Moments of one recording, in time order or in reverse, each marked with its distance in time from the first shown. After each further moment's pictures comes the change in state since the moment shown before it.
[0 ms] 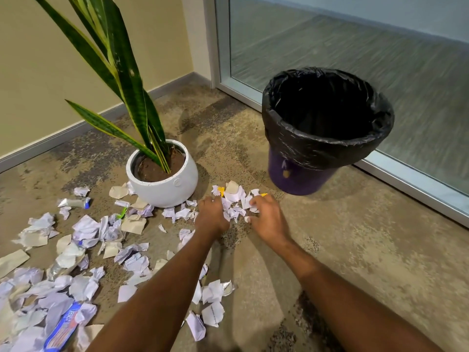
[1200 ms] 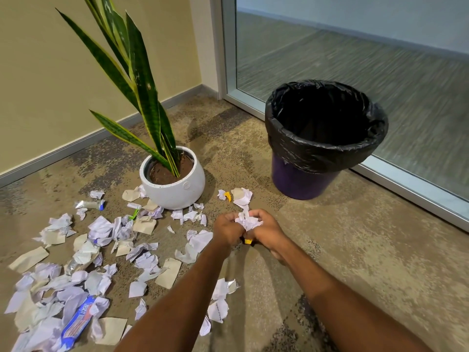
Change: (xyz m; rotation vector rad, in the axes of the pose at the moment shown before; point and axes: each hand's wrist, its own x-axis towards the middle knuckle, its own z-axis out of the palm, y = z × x) left_hand -0.054 0.035 0.004 -1.114 -0.077 -0.289; right_hand -0.024 -0.012 -0.004 0.770 -0.347 0.360
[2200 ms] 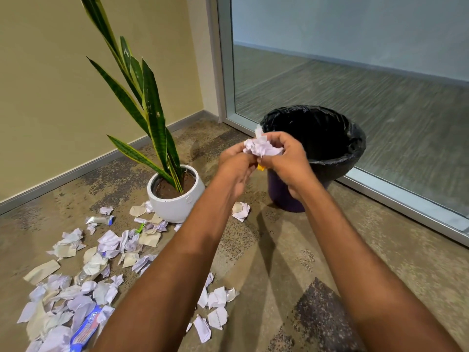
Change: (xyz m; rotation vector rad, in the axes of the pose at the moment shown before) left_hand -0.088 0.217 0.017 -0.450 -0.137 0.295; right_hand -0.072 -0.206 -0.071 0.090 0.232 -0.617
